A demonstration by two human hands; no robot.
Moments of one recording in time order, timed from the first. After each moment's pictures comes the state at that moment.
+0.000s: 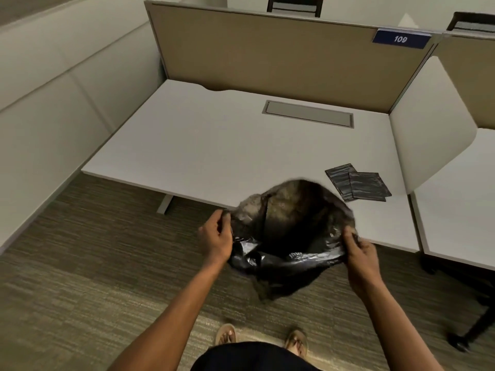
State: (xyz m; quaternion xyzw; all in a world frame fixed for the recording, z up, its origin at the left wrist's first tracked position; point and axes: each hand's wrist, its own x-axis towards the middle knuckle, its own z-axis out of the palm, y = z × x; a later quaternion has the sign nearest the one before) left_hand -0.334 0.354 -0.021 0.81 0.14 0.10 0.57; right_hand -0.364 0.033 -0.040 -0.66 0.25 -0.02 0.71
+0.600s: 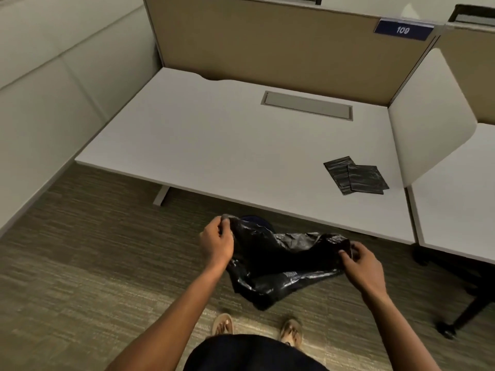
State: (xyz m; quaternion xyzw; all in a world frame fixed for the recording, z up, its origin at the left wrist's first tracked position) left_hand -0.353 0.350 -0.036 0.83 0.21 0.06 0.51; right_hand -0.398 0.024 -0.044 -0.89 0.26 0.04 0.37
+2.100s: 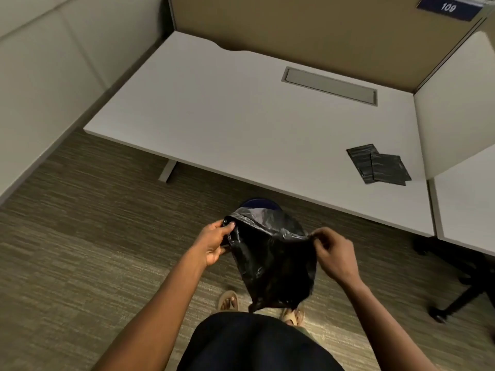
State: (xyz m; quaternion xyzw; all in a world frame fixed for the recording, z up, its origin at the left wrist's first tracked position) left_hand -0.350 0.454 -0.098 0.51 0.35 -0.28 0.73; right_hand -0.389 0.144 -0.061 -0.94 0.08 0.04 0.32
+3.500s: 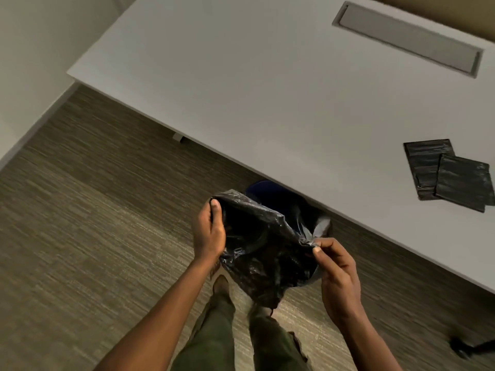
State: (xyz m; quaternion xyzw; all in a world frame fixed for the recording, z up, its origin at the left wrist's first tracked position) left_hand -0.298 0.387 -0.174 0.78 0.28 0.09 0.55; right_hand -0.317 0.126 -0.117 -0.64 0.12 0.18 0.74
